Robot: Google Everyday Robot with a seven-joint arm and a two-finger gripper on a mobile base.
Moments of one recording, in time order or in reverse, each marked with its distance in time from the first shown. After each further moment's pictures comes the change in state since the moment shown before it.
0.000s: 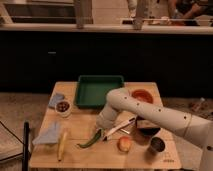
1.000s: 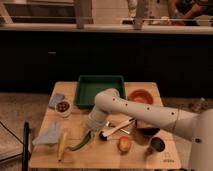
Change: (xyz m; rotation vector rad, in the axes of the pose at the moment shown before) arm -0.026 -0.037 0.024 0.008 0.003 -0.043
